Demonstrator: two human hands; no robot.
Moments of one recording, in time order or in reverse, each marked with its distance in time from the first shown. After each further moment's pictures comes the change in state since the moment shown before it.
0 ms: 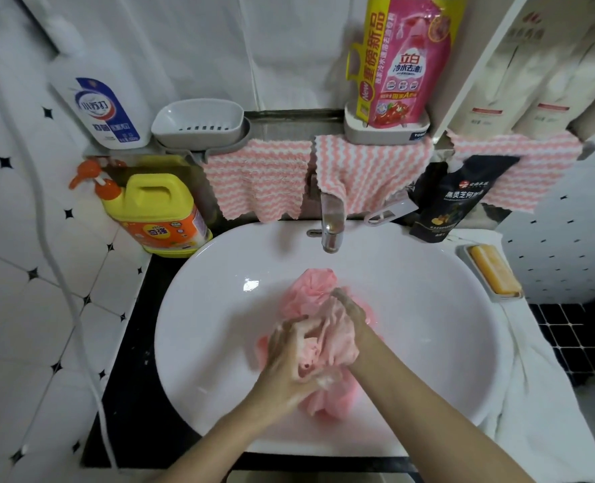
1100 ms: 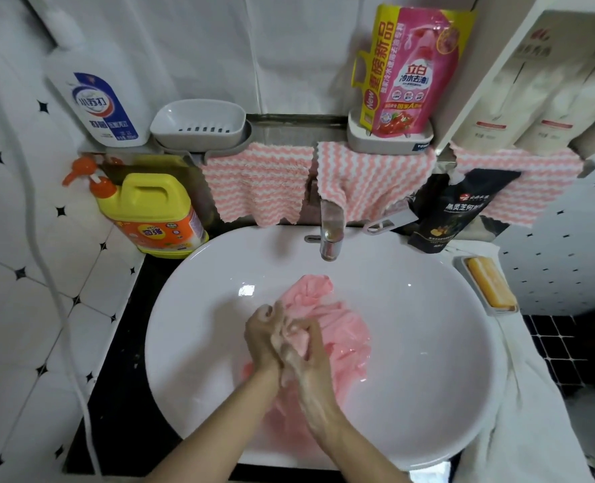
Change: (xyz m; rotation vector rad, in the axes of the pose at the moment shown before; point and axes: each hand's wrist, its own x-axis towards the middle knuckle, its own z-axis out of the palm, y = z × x) left_hand 0.058 0.014 0.004 -0.522 0.610 -0.598; right_hand -0.074 0.035 0.040 -0.746 0.104 -0.702
